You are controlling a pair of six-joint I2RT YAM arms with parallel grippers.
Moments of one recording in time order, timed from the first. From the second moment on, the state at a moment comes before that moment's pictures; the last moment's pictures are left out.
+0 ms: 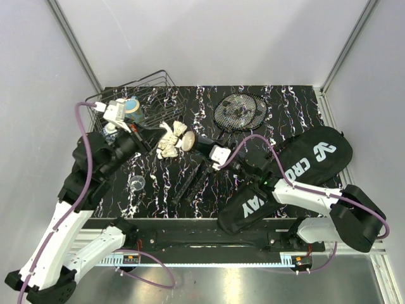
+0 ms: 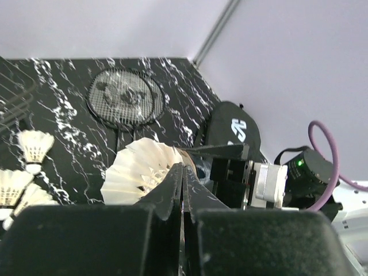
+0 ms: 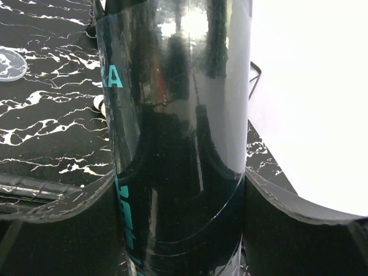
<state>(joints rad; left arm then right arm) -0.47 0.74 1.13 -0.39 0.18 -0.47 0.85 1.28 0.59 0.70 -0.13 -0.57</state>
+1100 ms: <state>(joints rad) -0.59 0.86 1.04 -0.22 0.10 -0.48 0.84 1.29 0.67 0.69 -0.18 -0.48</state>
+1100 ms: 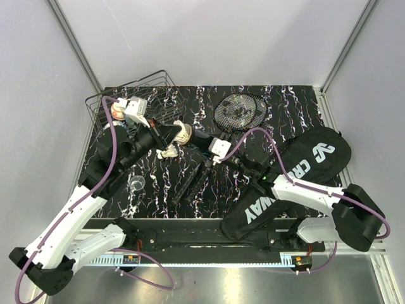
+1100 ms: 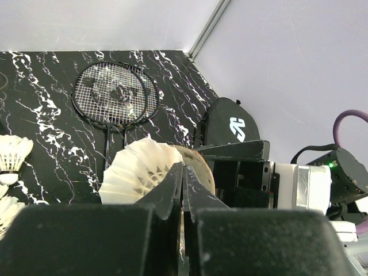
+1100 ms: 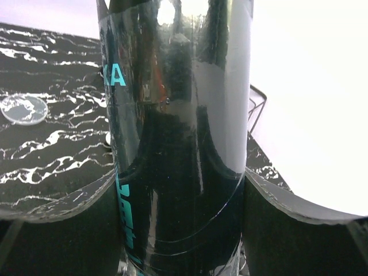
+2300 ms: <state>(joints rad) -0.53 1.13 1.17 -0.40 0.45 -0.56 0.84 1.39 0.67 0.79 -0.20 -0.48</state>
